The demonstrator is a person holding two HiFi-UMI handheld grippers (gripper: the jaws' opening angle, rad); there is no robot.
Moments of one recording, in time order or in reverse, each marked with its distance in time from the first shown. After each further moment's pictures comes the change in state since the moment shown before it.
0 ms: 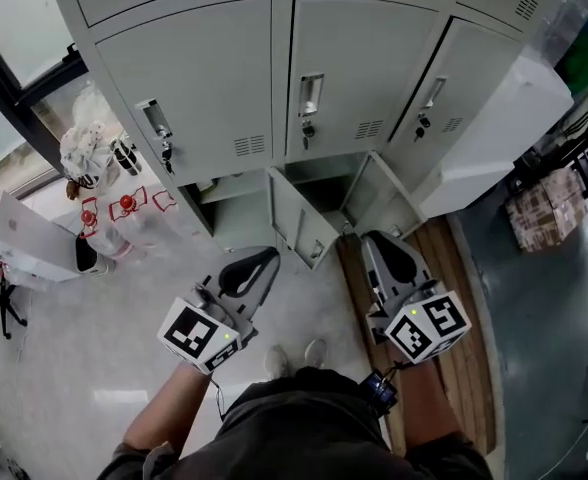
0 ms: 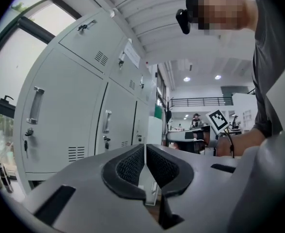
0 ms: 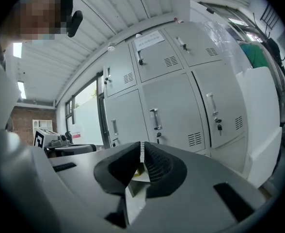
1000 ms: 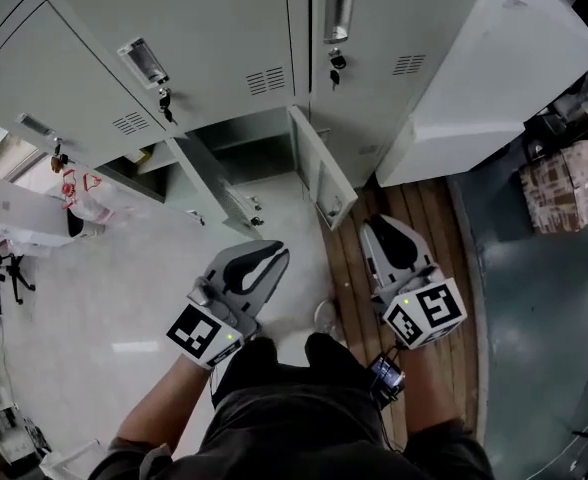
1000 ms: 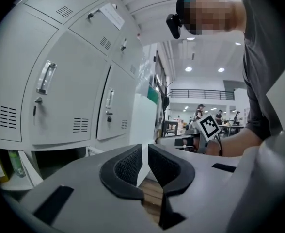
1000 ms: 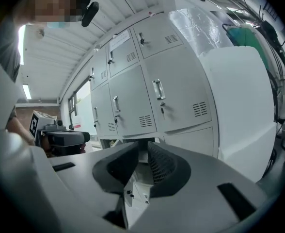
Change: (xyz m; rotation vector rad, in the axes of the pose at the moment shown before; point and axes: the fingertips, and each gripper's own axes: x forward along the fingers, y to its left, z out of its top) left arm 0.228 -0.143 -0.085 -0.042 0.122 -0.020; right arm -0.089 -0.254 -0.076 0.014 0.105 0.051
